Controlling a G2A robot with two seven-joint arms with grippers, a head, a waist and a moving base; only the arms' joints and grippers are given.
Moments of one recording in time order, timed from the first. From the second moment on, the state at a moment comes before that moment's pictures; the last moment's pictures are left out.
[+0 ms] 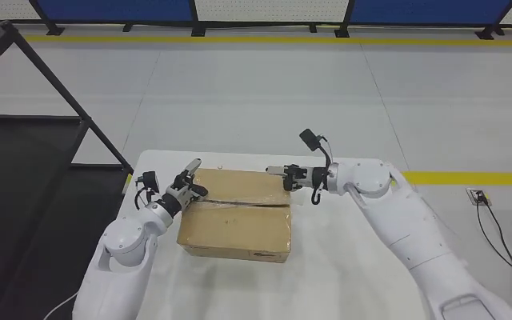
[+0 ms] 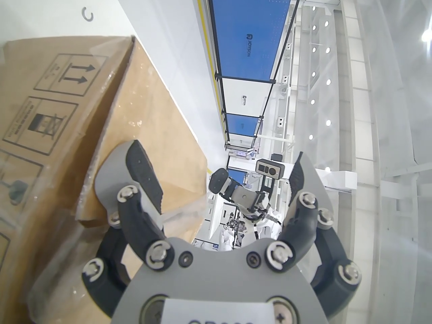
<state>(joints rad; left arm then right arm) 0.95 -1.27 -1.47 -1.46 -0.22 0.25 -0.48 -0.31 -1.29 0.87 -0.86 0.14 -0.16 1.00</state>
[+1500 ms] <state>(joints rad) 0.96 -1.25 -1.48 -1.47 -0.27 0.22 -0.49 -0.36 -1.31 0.86 -0.87 0.22 -0.21 1.09</state>
